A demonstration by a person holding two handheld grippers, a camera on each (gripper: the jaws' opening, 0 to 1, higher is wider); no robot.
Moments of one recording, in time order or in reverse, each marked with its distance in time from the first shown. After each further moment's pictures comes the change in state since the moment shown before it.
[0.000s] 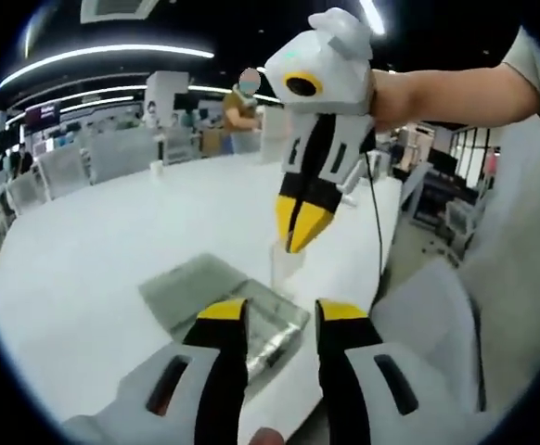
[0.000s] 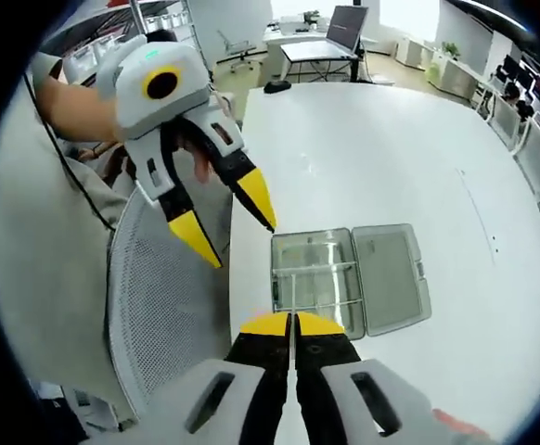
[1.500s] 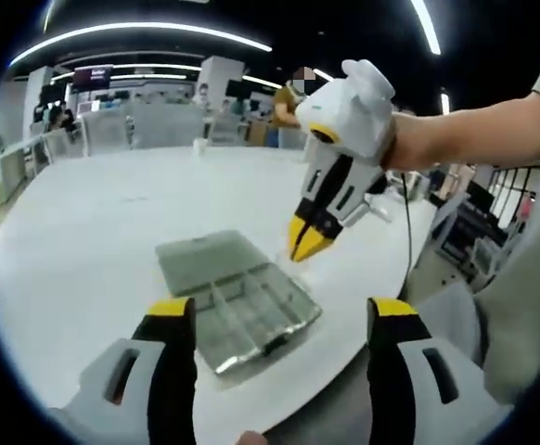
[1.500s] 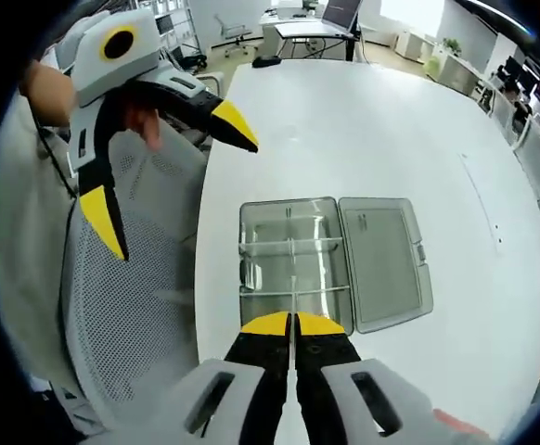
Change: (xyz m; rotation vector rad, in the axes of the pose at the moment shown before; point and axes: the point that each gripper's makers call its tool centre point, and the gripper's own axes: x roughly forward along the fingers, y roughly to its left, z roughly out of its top) left arm 0.001 0.011 -0.020 -0.170 -0.010 0.166; right arm 0.044 -0.026 -0.029 -0.023 0.050 -0.038
